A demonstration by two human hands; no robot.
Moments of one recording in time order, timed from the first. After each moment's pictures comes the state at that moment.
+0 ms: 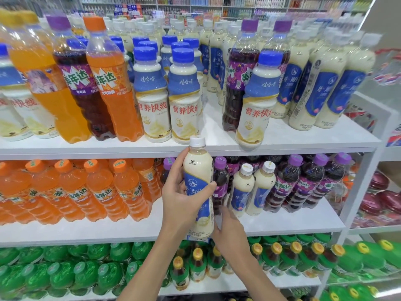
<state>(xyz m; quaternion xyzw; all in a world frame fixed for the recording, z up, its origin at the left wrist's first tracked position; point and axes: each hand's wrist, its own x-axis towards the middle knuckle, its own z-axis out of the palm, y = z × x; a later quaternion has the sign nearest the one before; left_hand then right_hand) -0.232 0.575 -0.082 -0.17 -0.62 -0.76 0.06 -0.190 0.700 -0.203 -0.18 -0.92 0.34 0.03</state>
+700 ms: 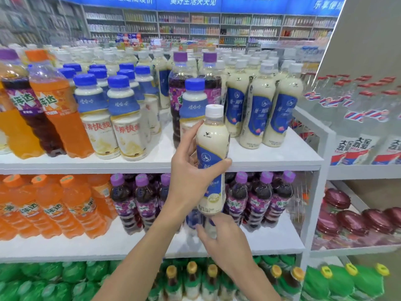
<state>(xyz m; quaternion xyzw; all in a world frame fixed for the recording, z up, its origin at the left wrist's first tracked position) -0.217 0.729 -0.004 -0.25 -0.61 -0.75 0.07 -0.142 0.822 -0.132 -0.06 -0.94 0.29 0.13</state>
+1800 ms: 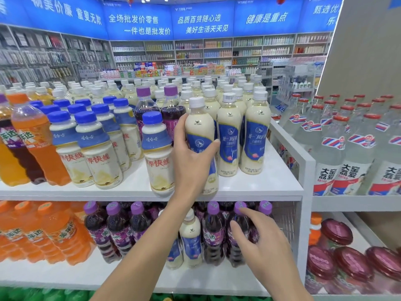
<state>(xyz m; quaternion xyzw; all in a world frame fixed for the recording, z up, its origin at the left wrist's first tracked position) -0.266 0.848 0.037 -0.19 -0.64 -0.70 0.24 -0.120 0.970 -0.065 -0.10 -0.89 0.37 0.23</state>
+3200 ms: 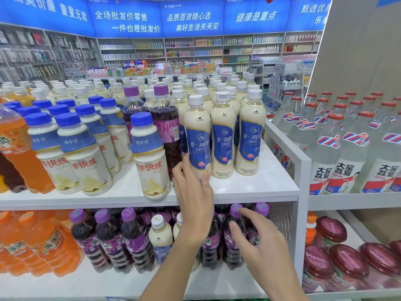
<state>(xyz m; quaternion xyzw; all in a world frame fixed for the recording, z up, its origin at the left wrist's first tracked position) -0.267 0.868 -0.047 -0.10 -0.82 -0.48 0.31 -0.125 0.969 -0.065 -0.12 -0.87 0.41 0.25</state>
